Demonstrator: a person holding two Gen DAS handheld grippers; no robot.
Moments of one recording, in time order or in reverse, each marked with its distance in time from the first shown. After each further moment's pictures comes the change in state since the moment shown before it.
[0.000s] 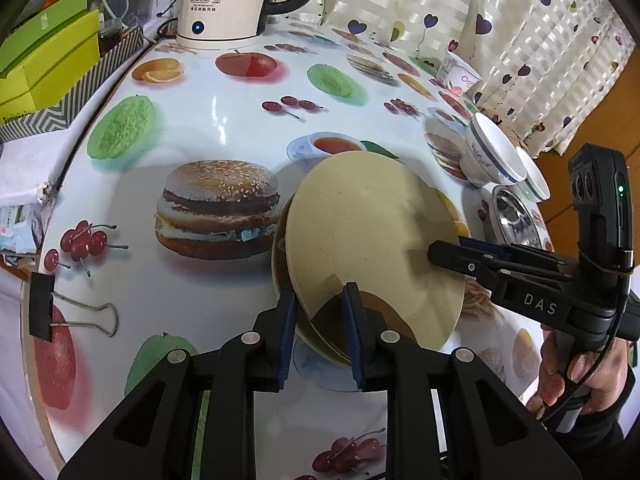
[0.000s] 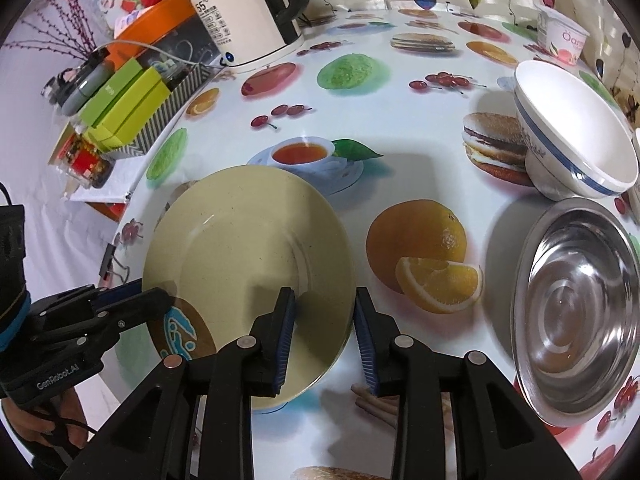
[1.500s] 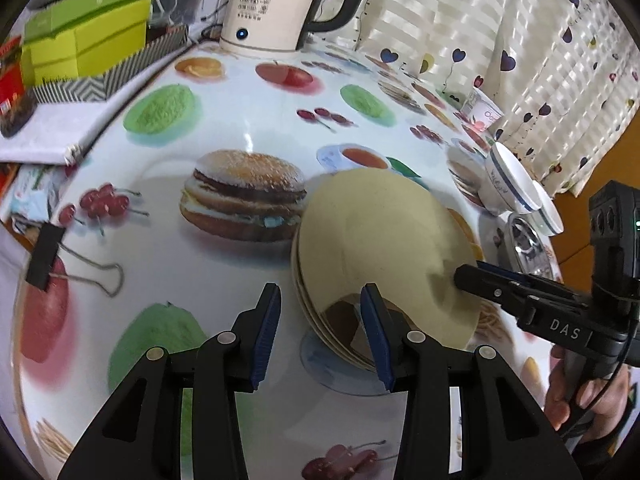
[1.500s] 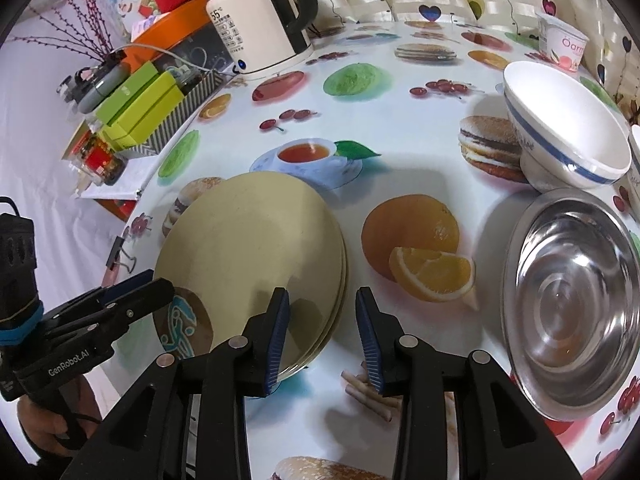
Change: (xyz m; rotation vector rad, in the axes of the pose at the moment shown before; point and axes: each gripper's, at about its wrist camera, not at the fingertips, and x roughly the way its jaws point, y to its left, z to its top) left arm 0.001 0.005 -0.025 -0.126 -0.110 0.035; right arm -0.010 -0.006 -0.017 -0.020 -0.046 0.036
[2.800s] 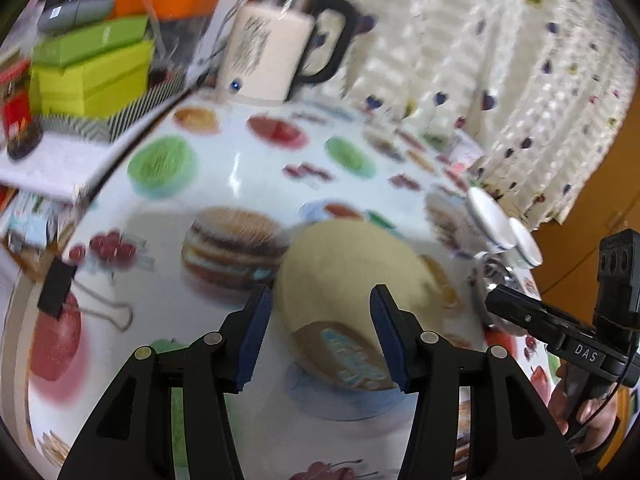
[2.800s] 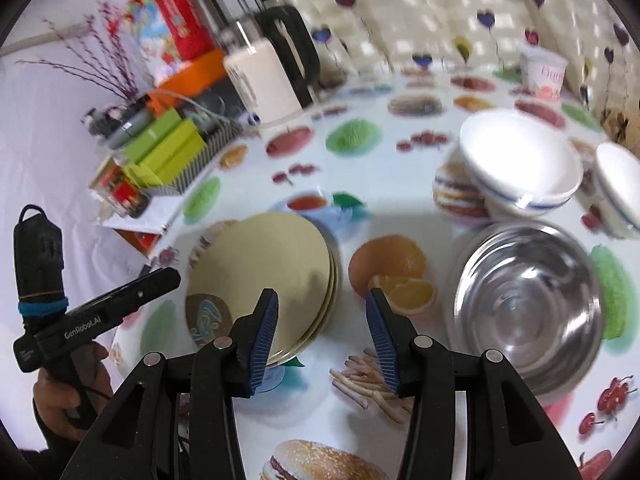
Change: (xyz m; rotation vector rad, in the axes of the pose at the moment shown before) left arm -0.037 -0.015 0.009 0.039 -0.189 -0.038; right arm -0.060 -0.013 -0.011 -0.018 -0.200 0.045
